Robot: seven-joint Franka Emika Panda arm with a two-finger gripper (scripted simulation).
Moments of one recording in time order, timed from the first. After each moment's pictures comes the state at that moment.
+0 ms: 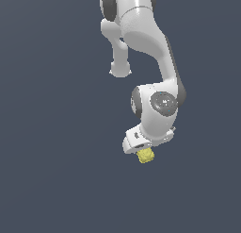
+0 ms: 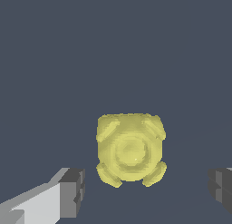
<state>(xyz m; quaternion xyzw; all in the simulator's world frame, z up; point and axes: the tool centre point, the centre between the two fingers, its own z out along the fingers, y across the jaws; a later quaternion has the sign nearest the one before) 0.093 0.108 0.097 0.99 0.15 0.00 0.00</state>
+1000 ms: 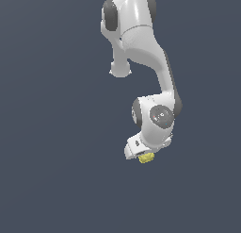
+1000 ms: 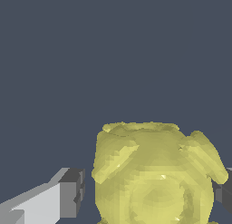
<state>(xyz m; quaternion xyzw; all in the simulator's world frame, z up) 0.096 0.116 0.047 0.99 0.16 0.00 0.00</state>
